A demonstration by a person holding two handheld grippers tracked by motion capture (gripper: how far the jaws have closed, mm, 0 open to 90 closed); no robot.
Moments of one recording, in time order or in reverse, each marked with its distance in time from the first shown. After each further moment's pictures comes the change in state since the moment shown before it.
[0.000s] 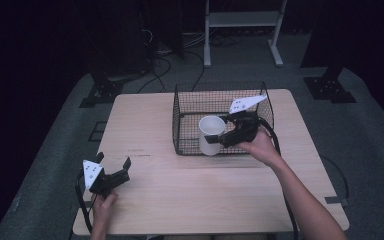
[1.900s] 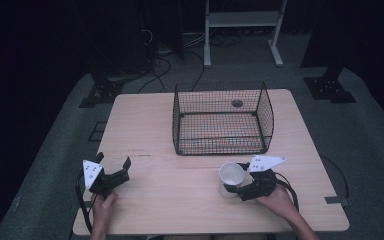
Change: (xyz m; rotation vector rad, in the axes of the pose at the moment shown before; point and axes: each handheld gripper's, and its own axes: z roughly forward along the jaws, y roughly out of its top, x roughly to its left) left arm 0.000 0.000 0.000 0.002 0.002 -0.001; right arm 0.066 -0.141 -0.019 0.031 -0.122 0.021
